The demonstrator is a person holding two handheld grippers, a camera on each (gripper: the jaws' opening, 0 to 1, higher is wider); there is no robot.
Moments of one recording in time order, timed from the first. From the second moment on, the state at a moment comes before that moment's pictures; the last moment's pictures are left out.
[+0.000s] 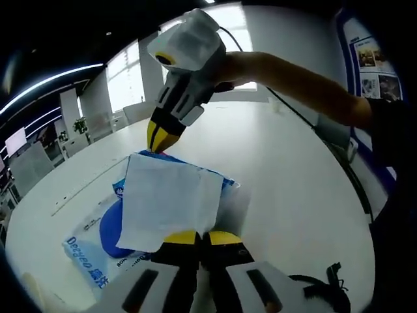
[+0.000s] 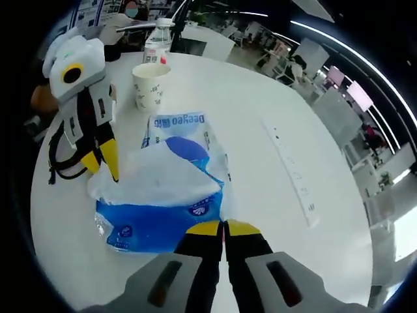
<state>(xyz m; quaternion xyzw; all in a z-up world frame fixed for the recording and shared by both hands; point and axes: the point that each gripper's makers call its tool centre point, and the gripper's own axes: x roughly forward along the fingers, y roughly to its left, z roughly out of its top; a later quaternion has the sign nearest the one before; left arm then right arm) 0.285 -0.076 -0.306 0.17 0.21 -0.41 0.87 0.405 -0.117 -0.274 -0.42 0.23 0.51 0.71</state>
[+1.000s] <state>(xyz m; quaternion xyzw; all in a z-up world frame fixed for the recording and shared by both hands) 0.283 -0.078 -0.274 0.18 0.18 -0.41 0.88 0.392 -0.138 -0.237 -0.41 0.21 0.50 0.74</state>
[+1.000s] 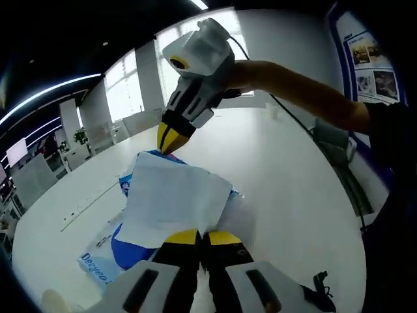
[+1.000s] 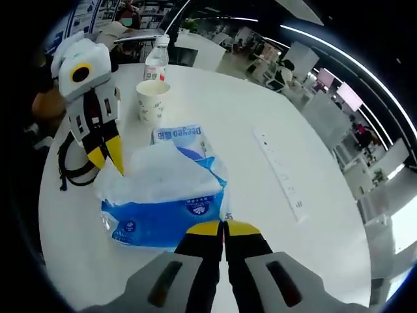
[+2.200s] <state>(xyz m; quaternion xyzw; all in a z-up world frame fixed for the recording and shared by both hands) 0.284 -0.111 -0.237 0.21 0.15 -0.44 0.86 0.374 -0.204 -0.208 -0.38 0.22 0.44 0.78</state>
